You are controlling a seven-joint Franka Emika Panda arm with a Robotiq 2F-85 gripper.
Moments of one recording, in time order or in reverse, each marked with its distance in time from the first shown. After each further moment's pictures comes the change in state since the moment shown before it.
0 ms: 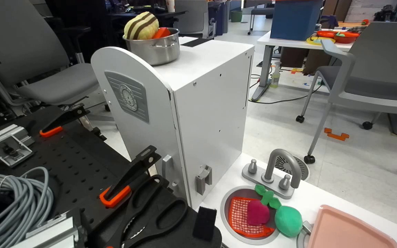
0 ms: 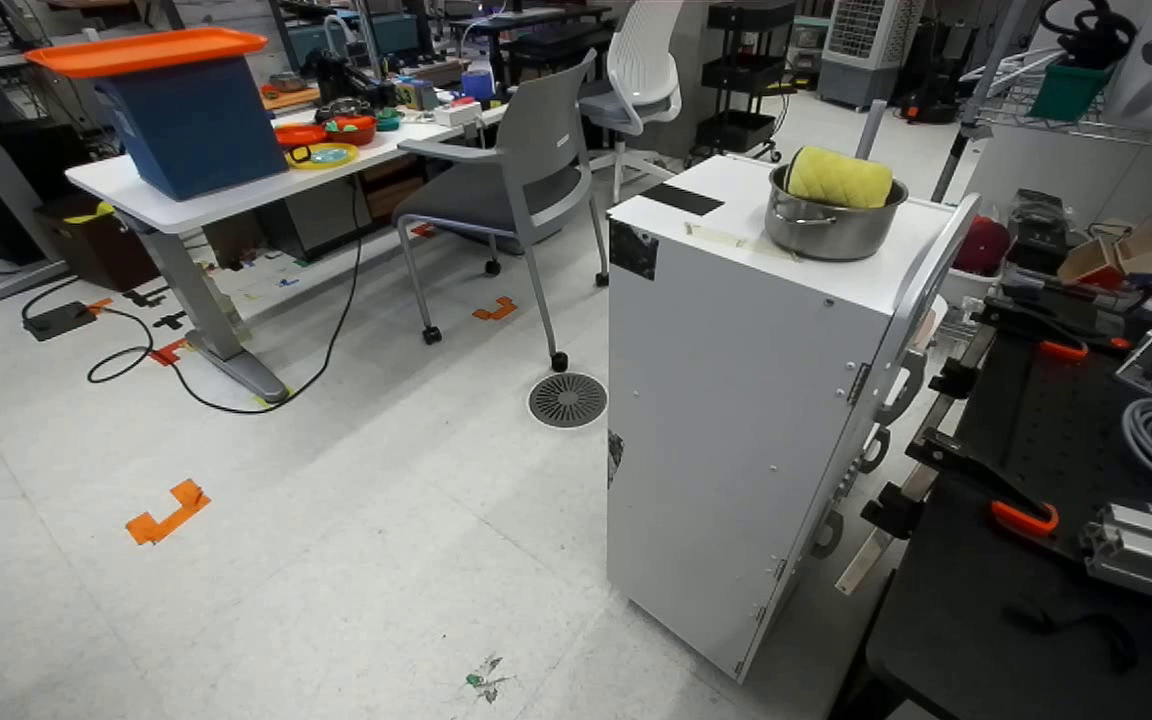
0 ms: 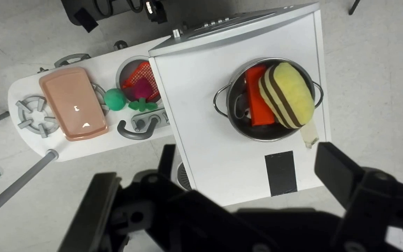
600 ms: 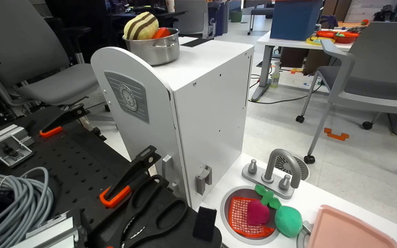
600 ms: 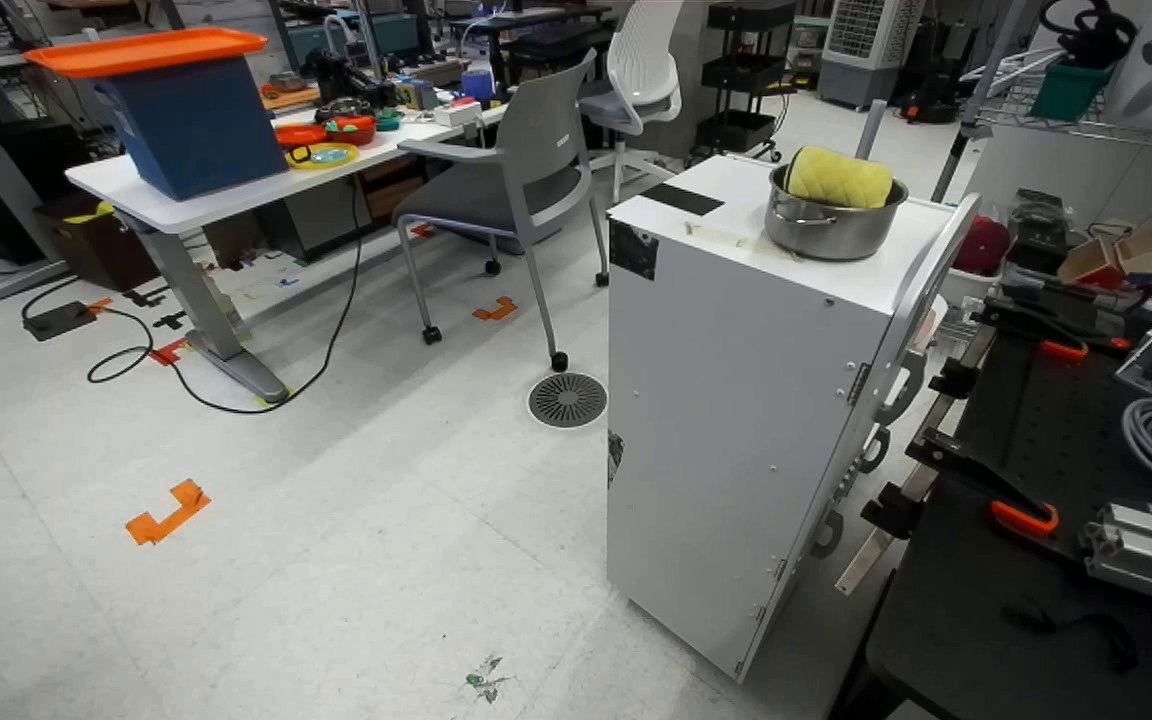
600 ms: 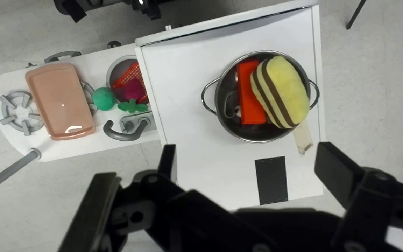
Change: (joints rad) arm 0.026 0.124 0.001 0.079 0.005 0.001 -0.029
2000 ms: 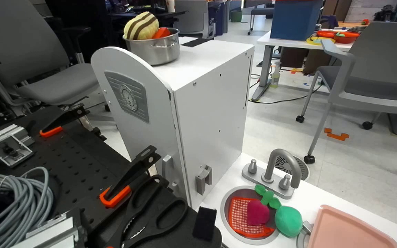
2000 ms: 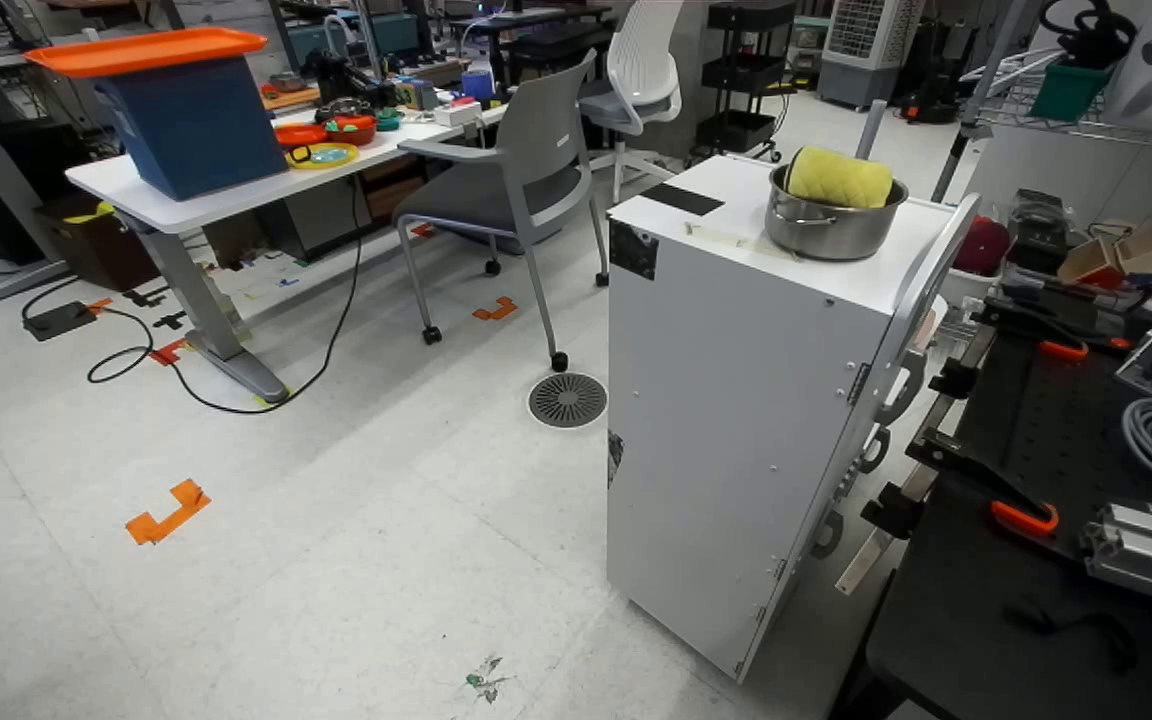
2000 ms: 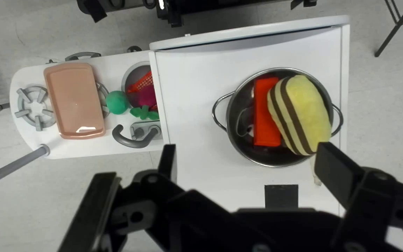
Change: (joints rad) arm 0.025 0.060 0.010 -0.005 -0.090 -0.003 -0.004
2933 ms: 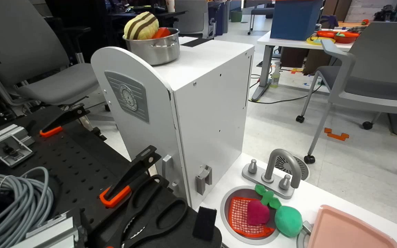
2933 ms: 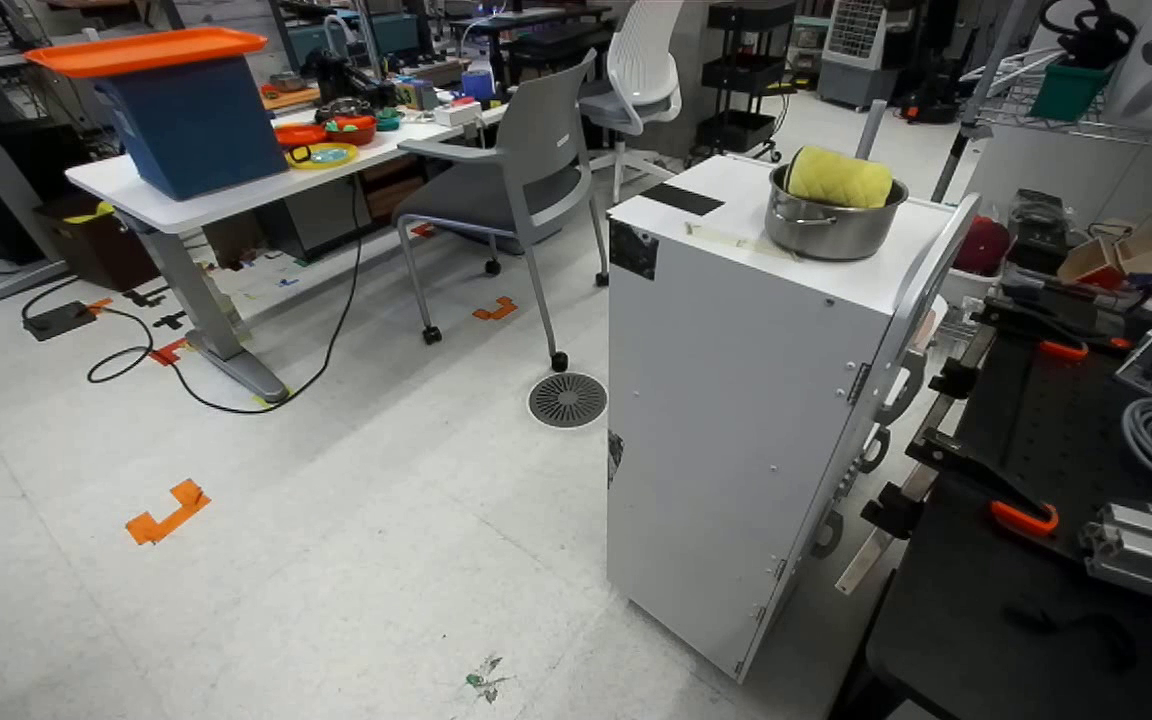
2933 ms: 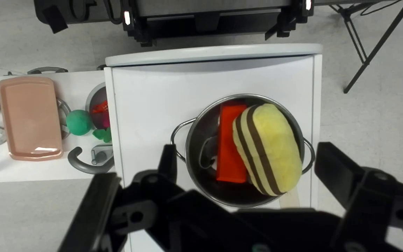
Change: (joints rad) arm 0.030 0.091 0.005 0.001 0.084 0.001 -0.077
